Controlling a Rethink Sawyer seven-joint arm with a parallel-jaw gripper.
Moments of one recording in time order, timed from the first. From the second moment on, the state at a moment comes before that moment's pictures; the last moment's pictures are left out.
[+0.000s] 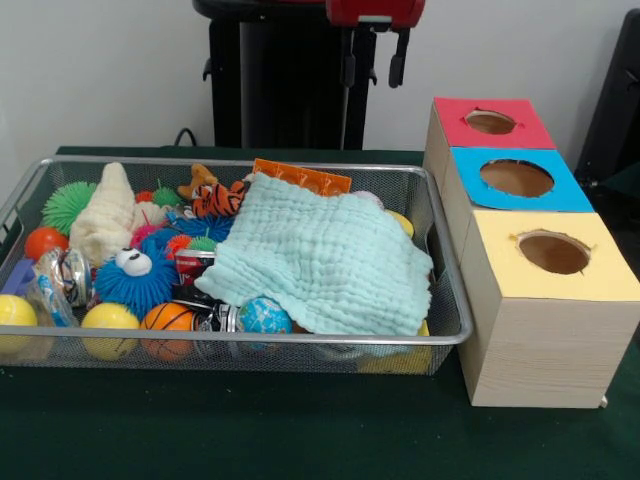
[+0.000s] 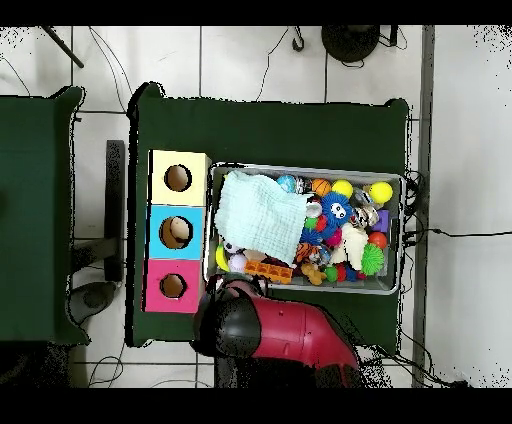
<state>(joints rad) -0.26 -1.01 0.05 2.15 -0.07 0.38 1.57</state>
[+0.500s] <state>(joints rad) -0.26 -0.94 0.05 2.13 -0.12 0.32 1.57</state>
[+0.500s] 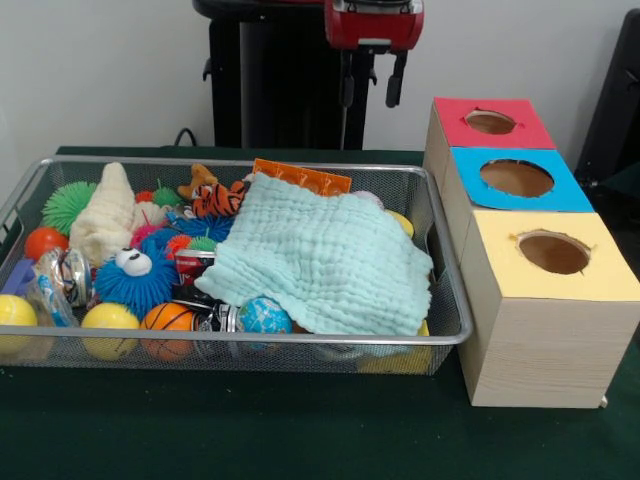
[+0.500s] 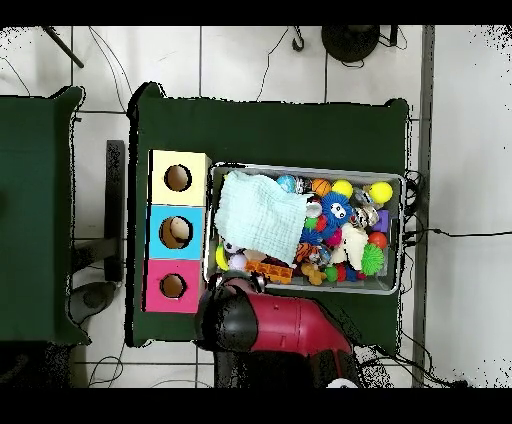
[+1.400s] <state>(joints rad) -0.22 -0.89 0.02 2.12 -0.14 0.17 1.57</state>
